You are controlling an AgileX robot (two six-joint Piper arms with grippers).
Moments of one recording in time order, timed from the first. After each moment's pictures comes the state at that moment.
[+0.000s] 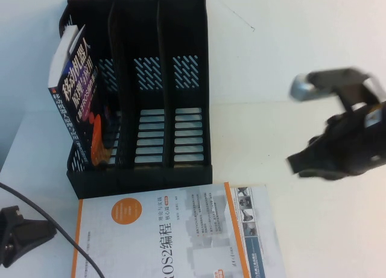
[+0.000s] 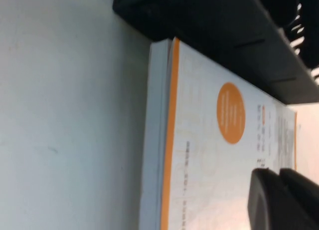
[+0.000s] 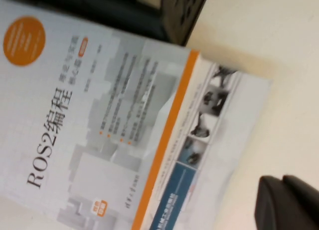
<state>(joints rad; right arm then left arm) 0.47 1.46 -1.10 0.28 0.78 -0.06 0.51 1.37 -0.44 -1.33 1.01 1.02</state>
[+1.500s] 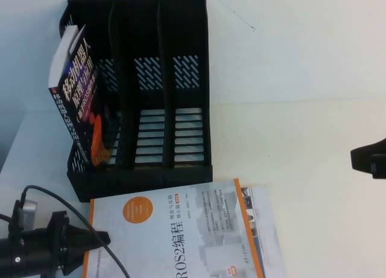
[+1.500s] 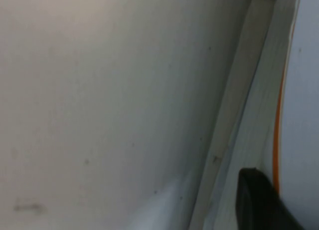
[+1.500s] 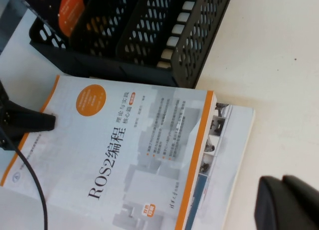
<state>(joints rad) 0.37 1.05 -0.92 0.39 0.76 -0.09 0.29 1.95 -0.51 -1.56 1.12 1.19</state>
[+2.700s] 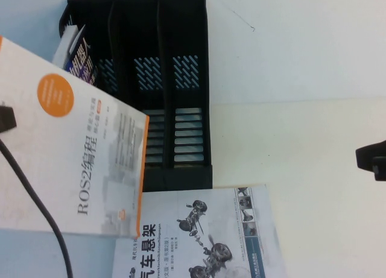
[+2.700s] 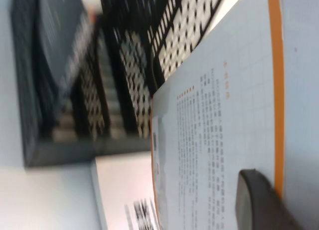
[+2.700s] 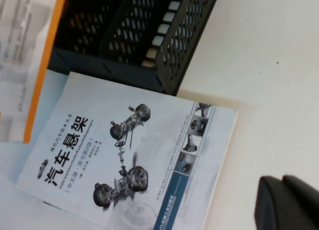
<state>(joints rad) 0.37 1.05 -0.92 0.34 0.75 -0.09 0.29 0.94 -1.02 -0.91 1.16 0.44</state>
